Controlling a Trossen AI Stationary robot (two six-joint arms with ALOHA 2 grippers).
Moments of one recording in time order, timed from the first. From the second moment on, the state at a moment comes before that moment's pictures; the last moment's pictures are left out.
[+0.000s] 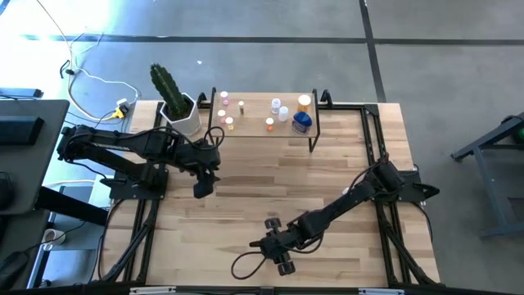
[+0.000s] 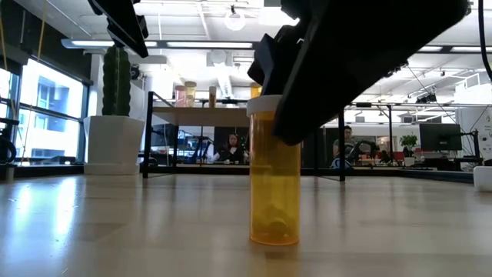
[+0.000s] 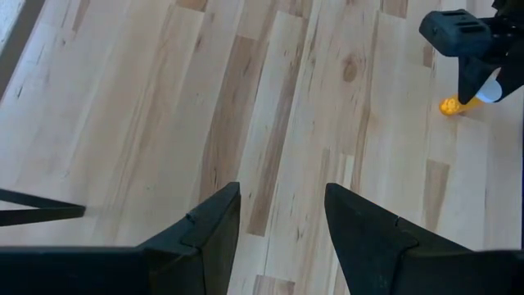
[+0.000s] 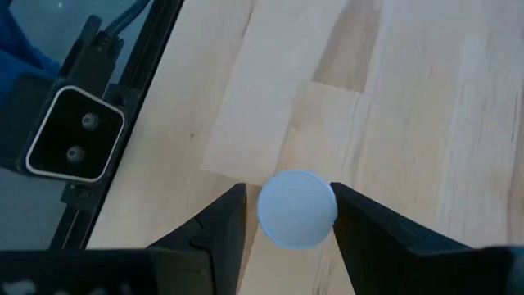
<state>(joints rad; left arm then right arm) 0.03 1.16 1.09 -0.94 -0.06 -0.31 0.52 2.08 1.46 -0.32 0.01 0.24</state>
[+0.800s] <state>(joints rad) 0.09 1.13 1.09 -0.95 -0.06 -0.31 0.42 2.01 1.46 -0.33 0.01 0.35</state>
